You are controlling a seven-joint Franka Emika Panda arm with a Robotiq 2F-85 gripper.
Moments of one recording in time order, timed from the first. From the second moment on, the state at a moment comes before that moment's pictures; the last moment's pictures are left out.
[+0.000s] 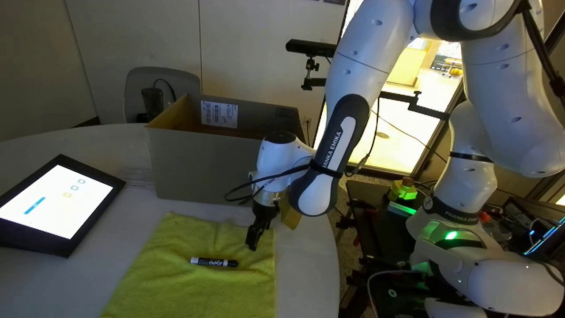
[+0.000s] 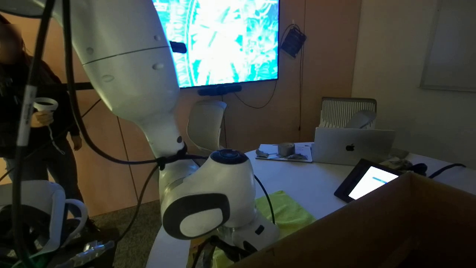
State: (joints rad) arm 0.15 0.63 0.00 -2.32 0.06 3.01 0.32
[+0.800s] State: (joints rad) arm 0.11 0.63 0.04 -2.33 0.08 3.01 0.29
